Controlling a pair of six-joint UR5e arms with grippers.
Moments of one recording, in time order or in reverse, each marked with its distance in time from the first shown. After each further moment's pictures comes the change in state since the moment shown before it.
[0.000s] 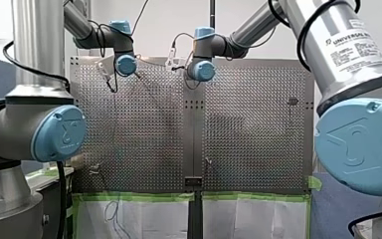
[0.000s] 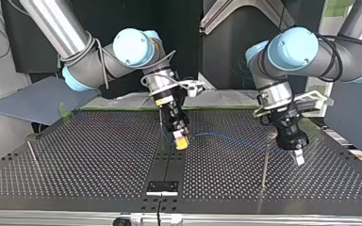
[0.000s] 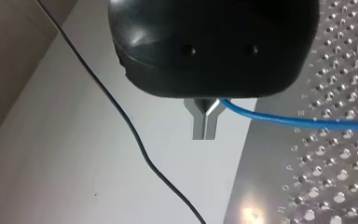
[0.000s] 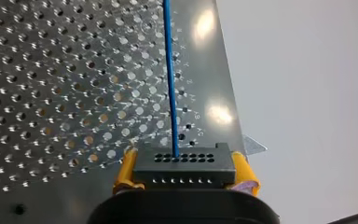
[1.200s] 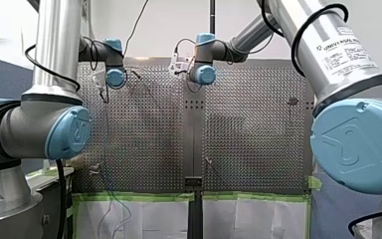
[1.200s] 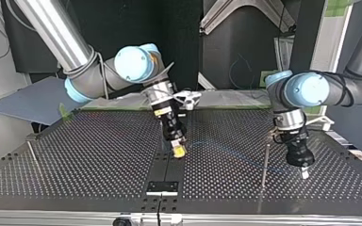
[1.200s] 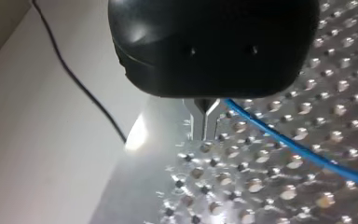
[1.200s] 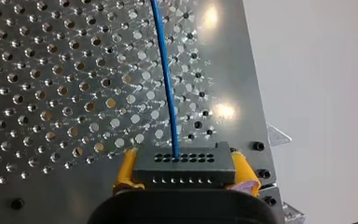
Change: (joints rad) left arm 0.167 -0.168 0.084 -0.022 0.212 -0.071; right arm -0.032 0.068 -0.079 0.028 -0.019 0.002
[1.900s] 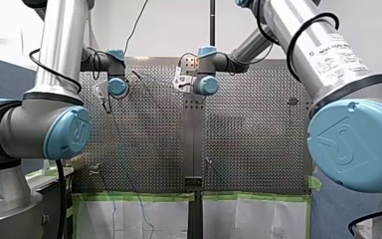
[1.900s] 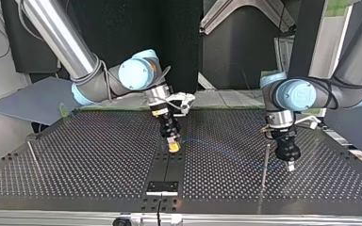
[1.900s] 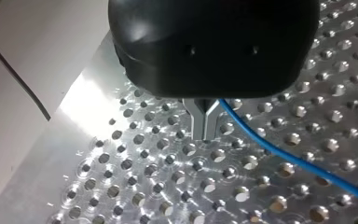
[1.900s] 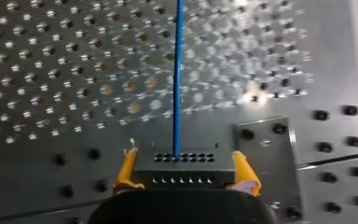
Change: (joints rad) left arm -0.008 -0.075 -0.006 -0.003 0.019 -0.016; right arm -0.029 0.071 0.000 0.041 0.011 -0.013
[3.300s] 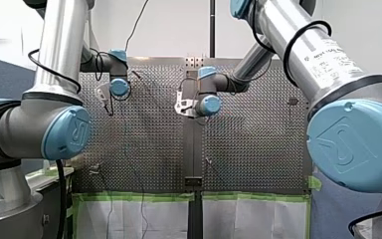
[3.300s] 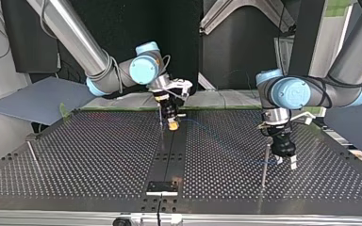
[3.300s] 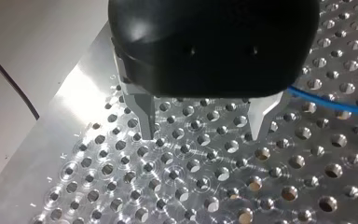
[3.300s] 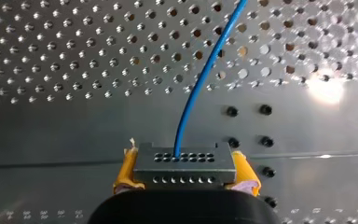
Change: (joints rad) left arm -0.025 0.000 -0.007 -0.029 -0.038 -0.027; right arm -0.004 0.061 0.124 0.010 0.032 -0.028
